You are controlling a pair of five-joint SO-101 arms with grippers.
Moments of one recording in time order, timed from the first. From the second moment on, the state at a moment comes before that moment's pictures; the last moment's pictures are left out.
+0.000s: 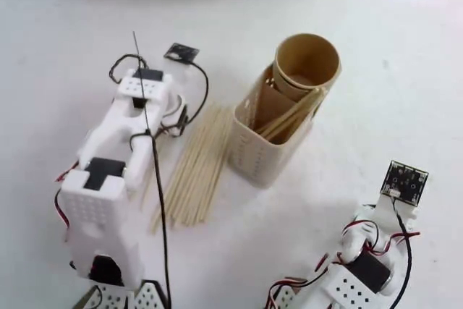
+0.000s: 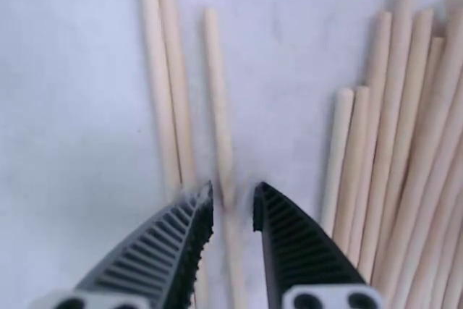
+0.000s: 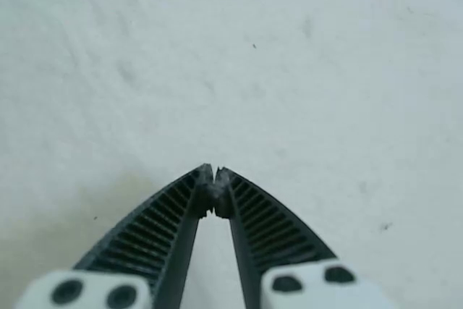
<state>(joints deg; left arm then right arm) 2.2 28.2 1.2 65.9 -9.2 38.2 -101.6 96.4 60.0 20.5</state>
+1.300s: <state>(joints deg) 36.1 -6.9 -42.4 72.9 2.4 38.2 -101.6 96.4 60.0 20.5</state>
